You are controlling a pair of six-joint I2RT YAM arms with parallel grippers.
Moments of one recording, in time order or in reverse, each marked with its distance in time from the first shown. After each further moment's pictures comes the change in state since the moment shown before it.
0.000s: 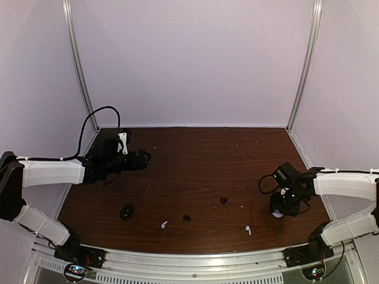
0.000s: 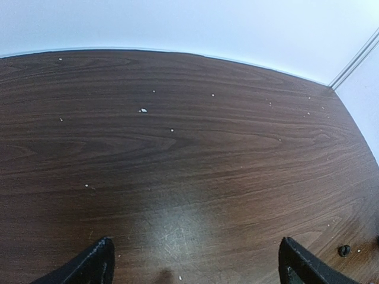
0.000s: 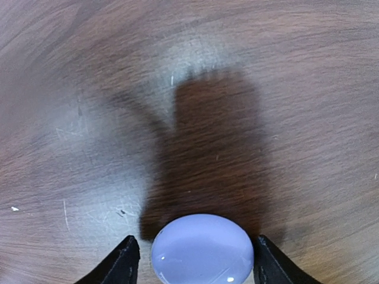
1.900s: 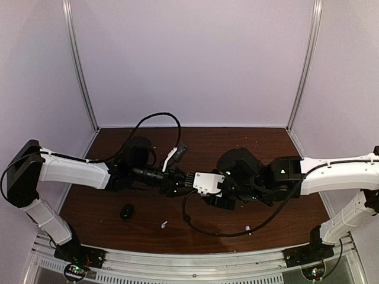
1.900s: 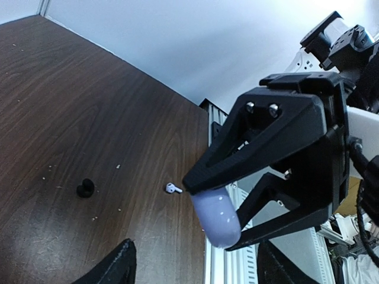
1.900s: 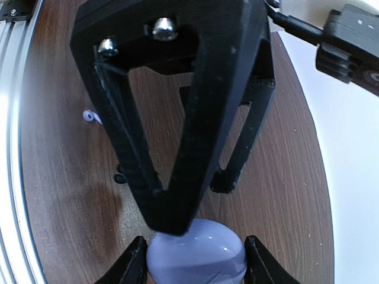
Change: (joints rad) left arm -0.311 0.197 0.132 0.240 0.876 0.033; right arm 0.730 0.199 0.564 0.236 0.195 -1.206
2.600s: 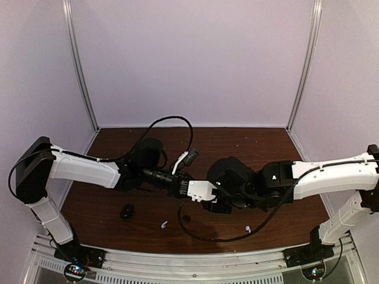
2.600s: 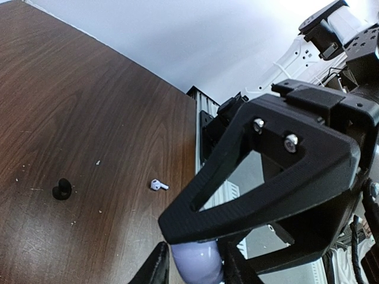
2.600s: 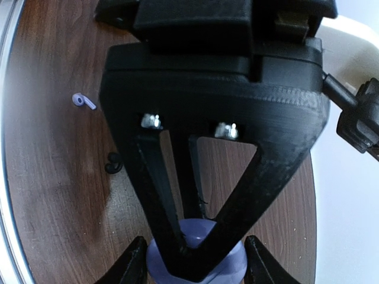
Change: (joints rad) left arm -0.055 0.093 0.084 -0.027 0.040 -0.010; right arm 0.056 0.061 0.031 -0.038 0.117 -0.026
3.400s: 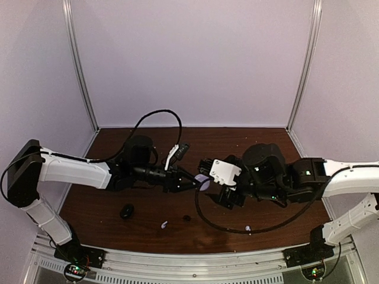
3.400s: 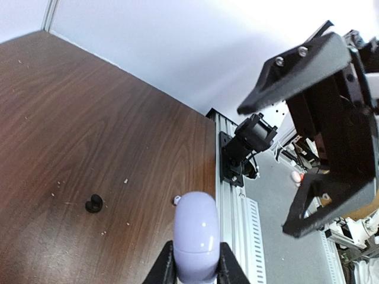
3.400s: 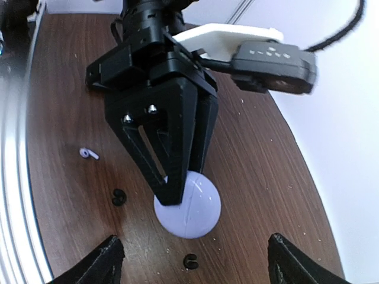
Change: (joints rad) left arm 0.023 -0.067 -0.046 0.030 -0.093 0.024; right arm -0.019 -0.188 -0.088 0.100 -0.031 0.101
